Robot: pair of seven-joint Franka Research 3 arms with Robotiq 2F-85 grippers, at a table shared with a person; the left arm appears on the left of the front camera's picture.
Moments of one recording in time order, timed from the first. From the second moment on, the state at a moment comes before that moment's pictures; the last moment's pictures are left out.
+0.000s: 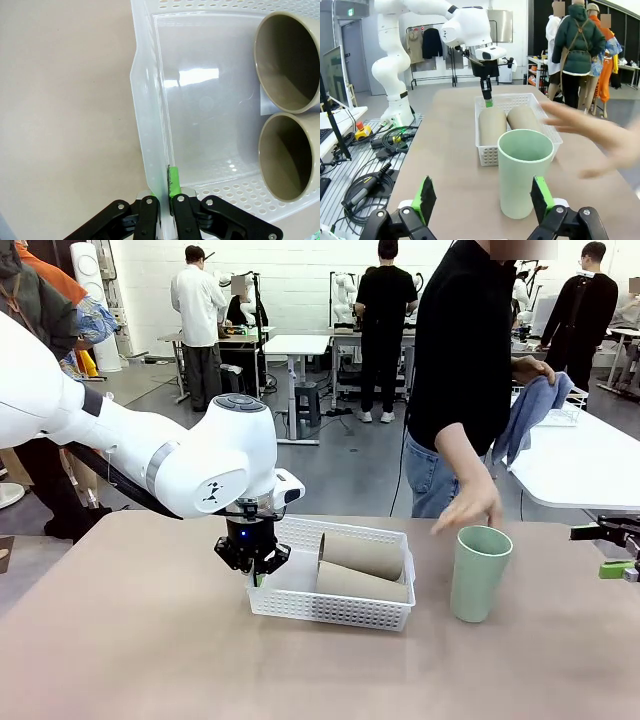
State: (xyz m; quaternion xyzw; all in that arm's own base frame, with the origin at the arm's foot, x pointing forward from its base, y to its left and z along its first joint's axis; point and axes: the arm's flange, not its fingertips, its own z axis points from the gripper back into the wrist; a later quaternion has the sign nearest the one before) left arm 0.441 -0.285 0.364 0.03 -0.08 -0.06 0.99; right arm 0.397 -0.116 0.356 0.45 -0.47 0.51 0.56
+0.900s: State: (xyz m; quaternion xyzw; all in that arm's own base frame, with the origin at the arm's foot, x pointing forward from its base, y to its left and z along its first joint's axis) left arm 0.441 -0.285 0.364 0.03 -0.08 -0.06 0.99; right arm 0.398 -0.116 0.351 0.45 -0.46 0.51 0.57
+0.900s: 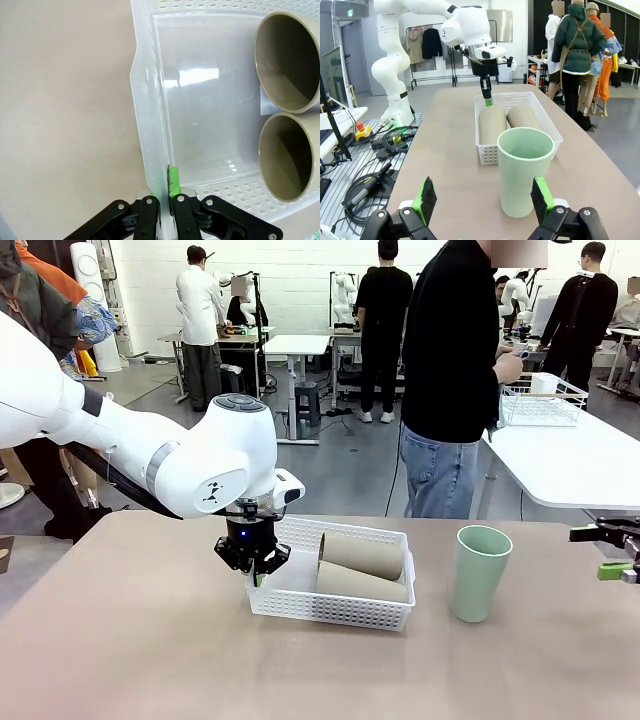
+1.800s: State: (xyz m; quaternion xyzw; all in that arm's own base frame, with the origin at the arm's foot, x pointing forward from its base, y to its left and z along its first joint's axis) left arm 0.441 -0.285 0.364 0.03 -0.08 -0.06 0.99; right arm 0.442 -0.063 0.254 0.45 -0.41 0.50 0.62
